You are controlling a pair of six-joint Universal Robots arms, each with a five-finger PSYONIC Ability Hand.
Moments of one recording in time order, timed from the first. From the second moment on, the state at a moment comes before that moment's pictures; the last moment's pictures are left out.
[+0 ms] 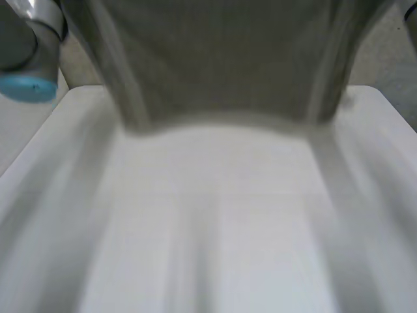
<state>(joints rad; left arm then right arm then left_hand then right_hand) 4.46 -2.35 -0.36 3.31 -1.57 3.10 1.78 -0.83 0.25 0.03 1.35 2.77 1.32 1.33 1.33 1.36 1.14 1.34 1.32 1.33 1.33 1.17</state>
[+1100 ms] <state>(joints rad) 4.55 -1.89 -1.67 3.70 -1.34 3.32 1.62 -1.22 1.36 0.11 1.10 2.48 1.32 1.33 1.33 1.36 1.14 1.34 1.32 1.34 1.34 1.17</state>
